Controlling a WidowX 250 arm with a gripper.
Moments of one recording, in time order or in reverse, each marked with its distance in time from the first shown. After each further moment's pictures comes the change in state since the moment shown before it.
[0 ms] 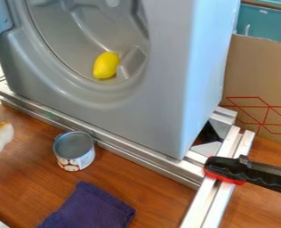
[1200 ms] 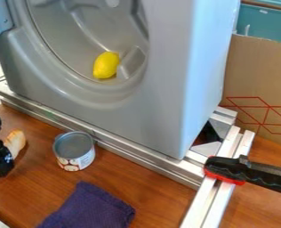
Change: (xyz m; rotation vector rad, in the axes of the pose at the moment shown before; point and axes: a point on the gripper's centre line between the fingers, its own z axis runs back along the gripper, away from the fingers) arm 0.023 0.004 -0.038 -0.010 -0.137 -0.052
